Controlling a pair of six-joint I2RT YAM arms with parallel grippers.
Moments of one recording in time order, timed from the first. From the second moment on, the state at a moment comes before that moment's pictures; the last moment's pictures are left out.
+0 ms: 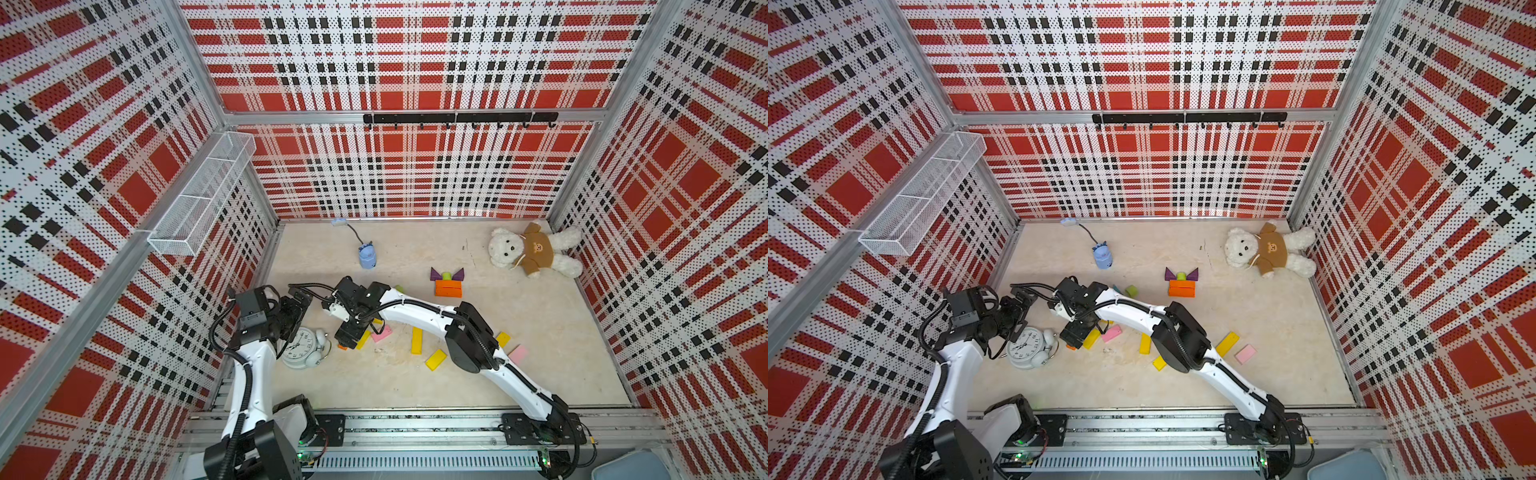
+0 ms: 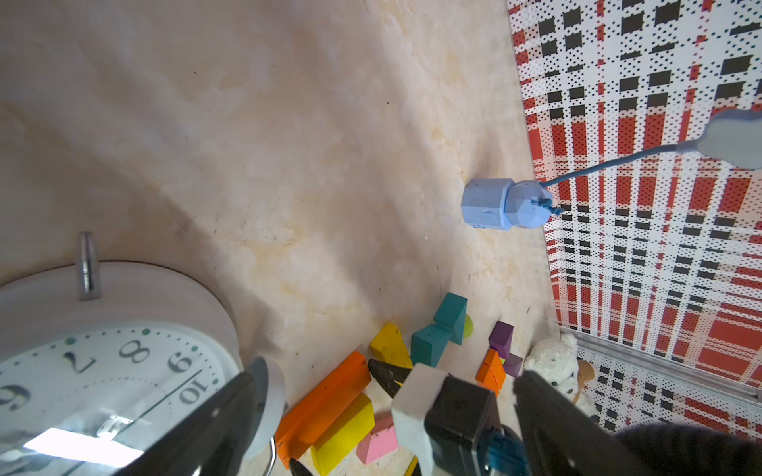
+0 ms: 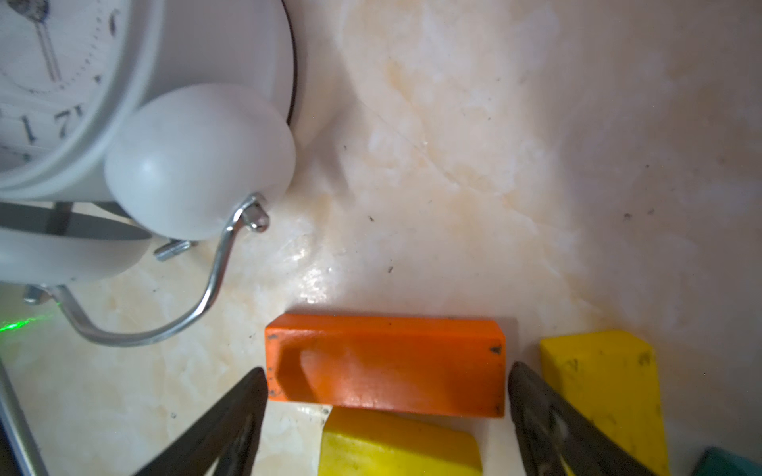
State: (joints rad) left arm 0.40 0.98 0.64 -0.51 0.49 -0.75; right arm 1.08 2.53 2.27 -0.90 -0.14 -0.06
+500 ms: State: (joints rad) left arm 0.41 0.98 0.63 -0.50 0.49 -0.76; right arm 1.10 2.53 2.27 -0.91 -0.08 -0.05
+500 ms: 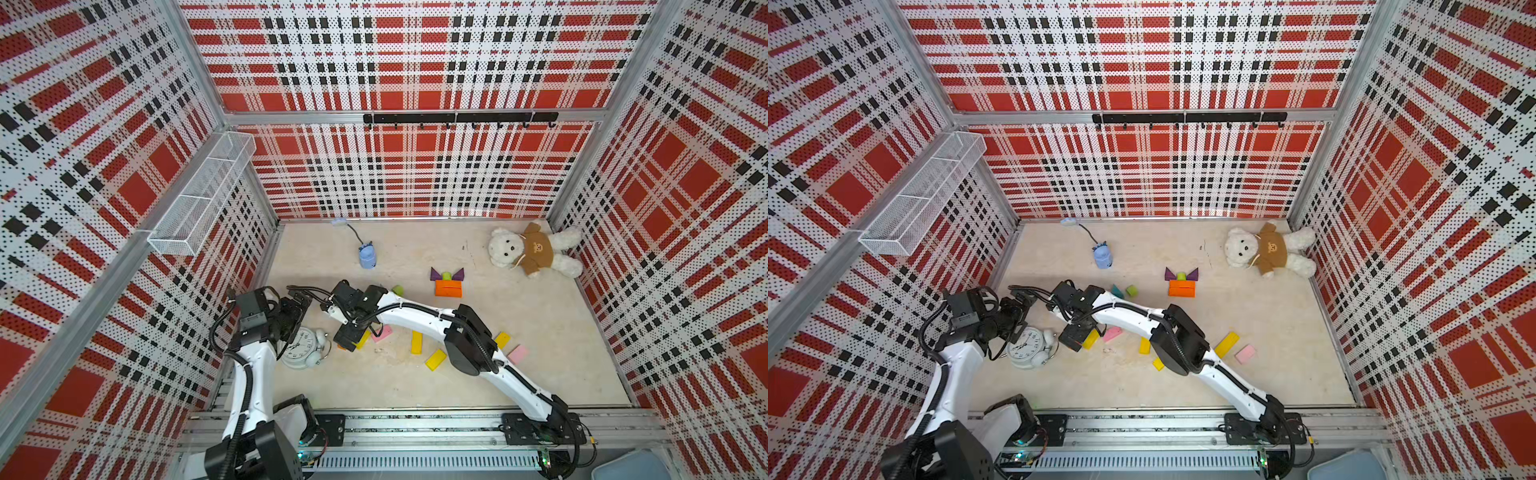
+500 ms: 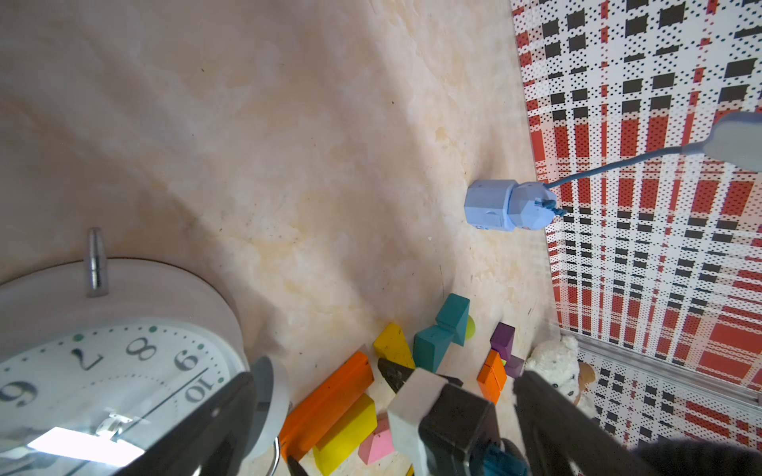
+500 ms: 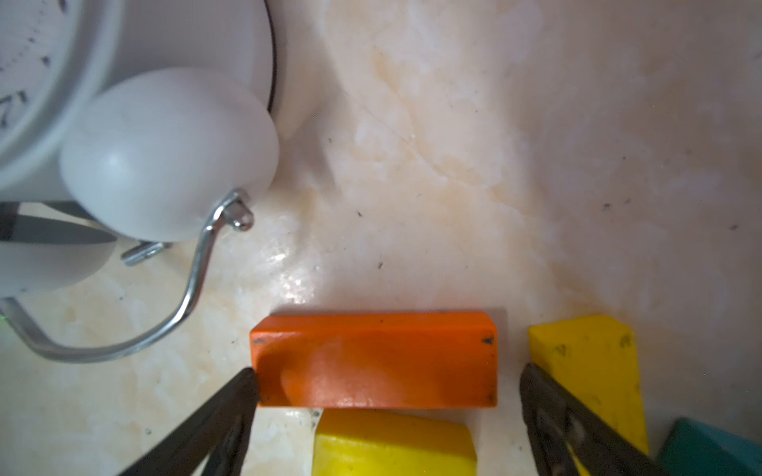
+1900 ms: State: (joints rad) left arm 0.39 0.97 0.60 -0.42 0.58 -0.78; right arm 1.11 2.47 2.16 -0.80 -0.01 0.13
